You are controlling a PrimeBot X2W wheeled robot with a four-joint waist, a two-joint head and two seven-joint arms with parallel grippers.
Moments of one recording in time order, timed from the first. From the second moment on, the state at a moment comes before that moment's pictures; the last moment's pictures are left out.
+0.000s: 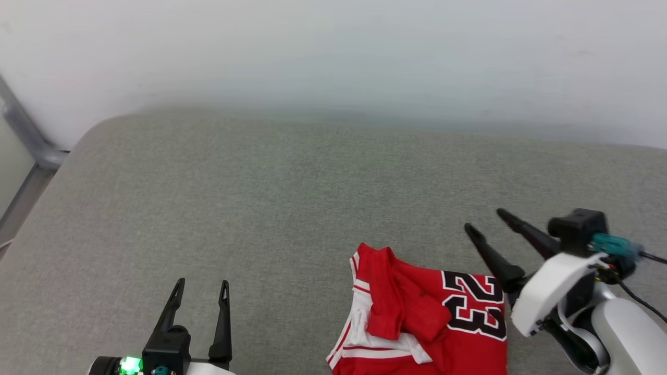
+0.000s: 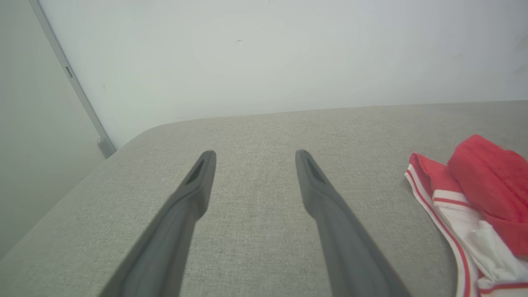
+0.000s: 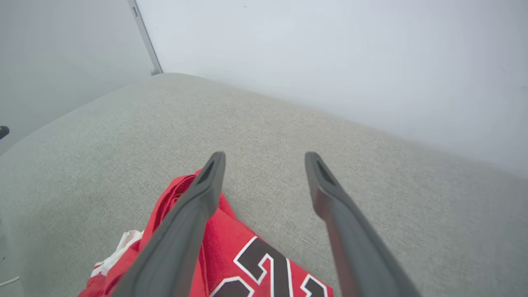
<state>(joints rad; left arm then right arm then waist) 0.10 0.11 -0.09 0.07 -0.02 0.08 -0.26 -0.32 -0.42 0.45 0.21 0.58 0.13 0.06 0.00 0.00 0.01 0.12</state>
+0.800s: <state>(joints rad) 0.10 0.12 -0.10 0.07 -0.02 0.06 -0.26 0.10 -0.10 -0.09 -0.04 0.10 0.13 -0.25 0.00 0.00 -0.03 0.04</state>
